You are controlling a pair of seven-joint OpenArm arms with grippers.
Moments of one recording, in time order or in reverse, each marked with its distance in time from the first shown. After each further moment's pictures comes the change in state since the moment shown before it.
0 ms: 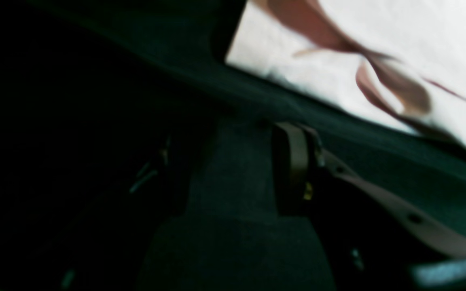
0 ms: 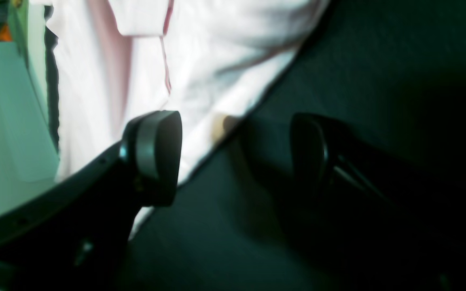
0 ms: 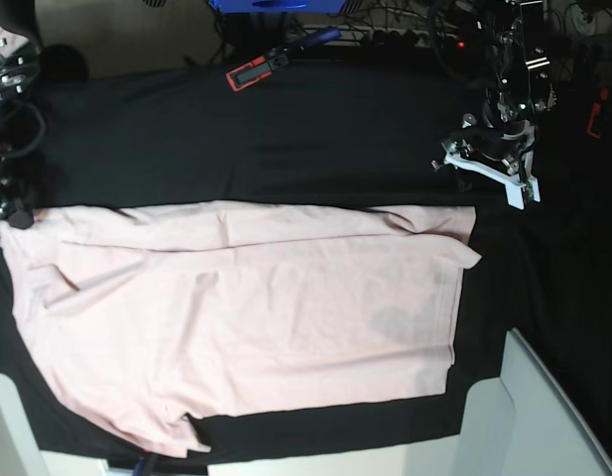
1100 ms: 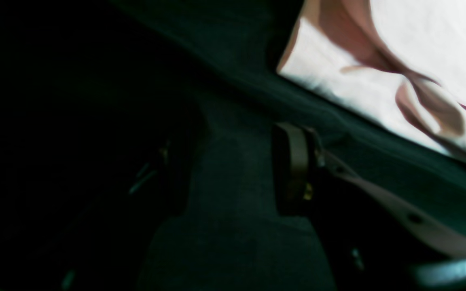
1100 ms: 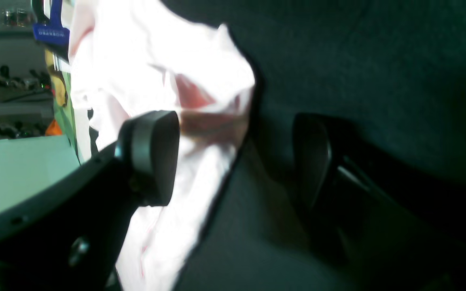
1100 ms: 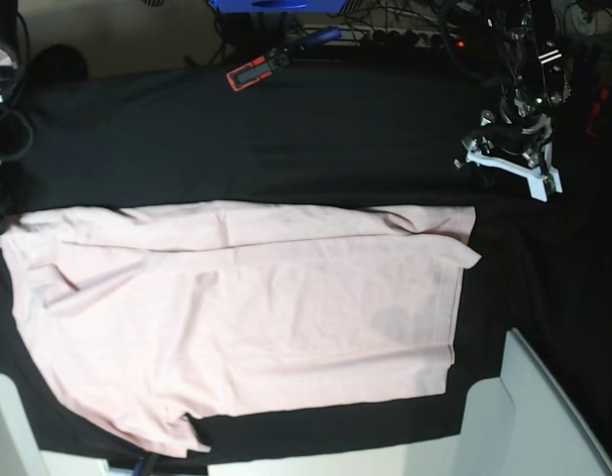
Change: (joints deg) left arm 0.7 0.4 -5.6 0.2 -0.2 -0.2 0.0; right arm 1.7 3.1 5.6 -8.3 0.0 -6.0 11.4
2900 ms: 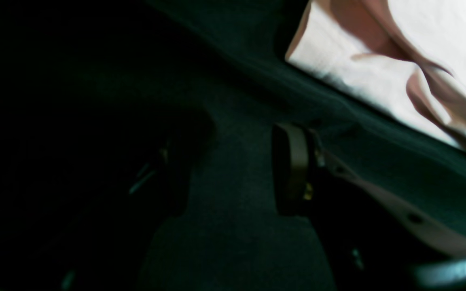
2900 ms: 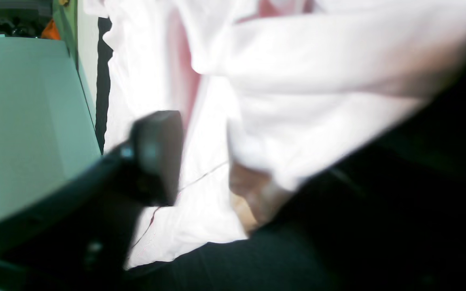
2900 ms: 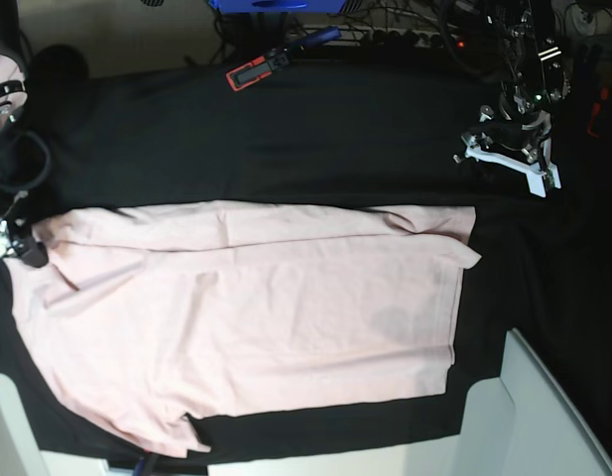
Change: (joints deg) left arm 0.6 0.0 -0.1 -0.2 0.0 -0.2 0.4; right arm 4.6 -1.2 -15.3 -0.8 3.8 5.6 -6.0
